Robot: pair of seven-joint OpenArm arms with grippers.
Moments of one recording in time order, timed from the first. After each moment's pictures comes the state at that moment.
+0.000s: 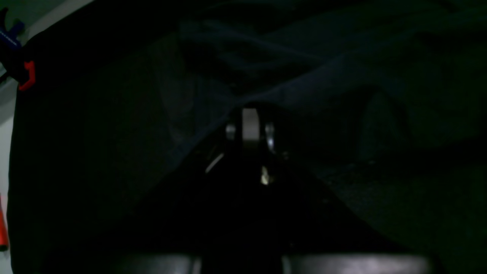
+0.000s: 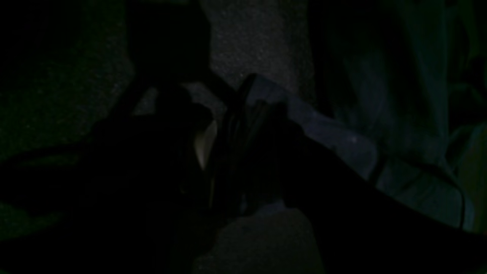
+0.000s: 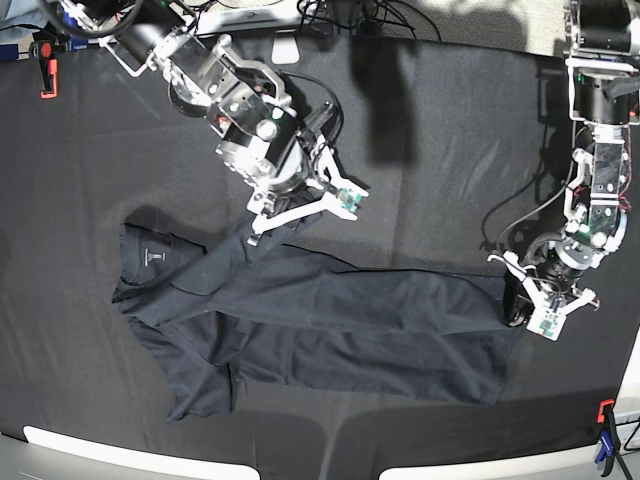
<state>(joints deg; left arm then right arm) -14.3 -20.2 1.7 65.4 -1.7 -24.4 5.6 6.1 16.7 -42.4 97.5 -12.1 20.0 -56.9</state>
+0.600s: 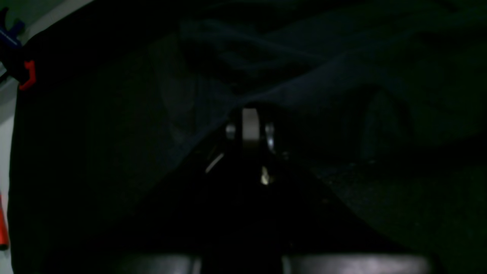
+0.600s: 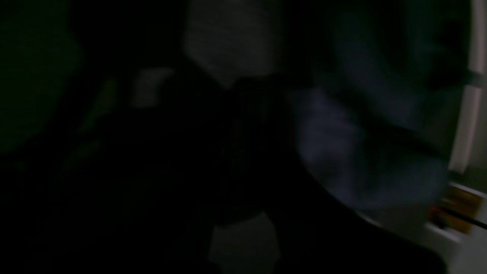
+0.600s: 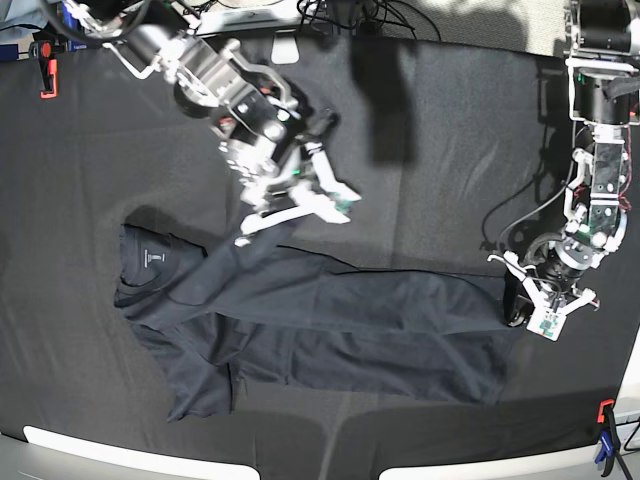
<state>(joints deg) -14.3 -20.2 1.7 65.4 -1.7 -24.4 5.6 6.1 16.7 -42.3 96.1 -23.3 16.3 -57.7</state>
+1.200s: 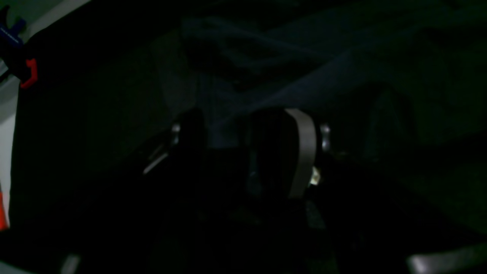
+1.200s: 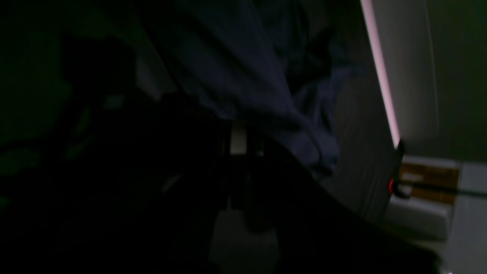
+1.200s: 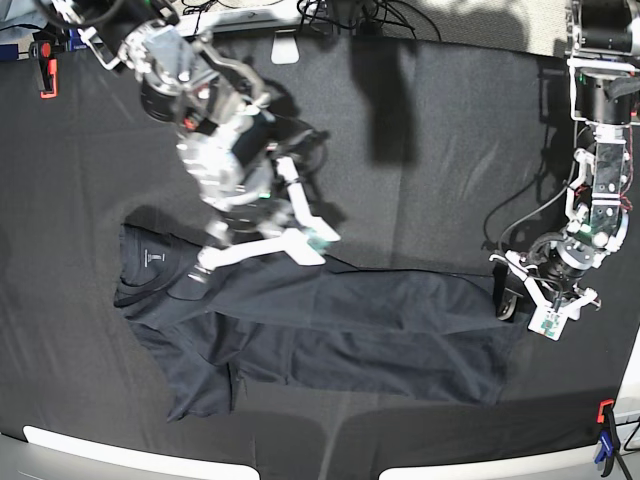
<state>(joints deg) -14.3 -20.5 1.7 65.4 -1.7 -24.4 6.3 3.6 20.2 -34.8 111.4 -23.3 16.4 -61.5</state>
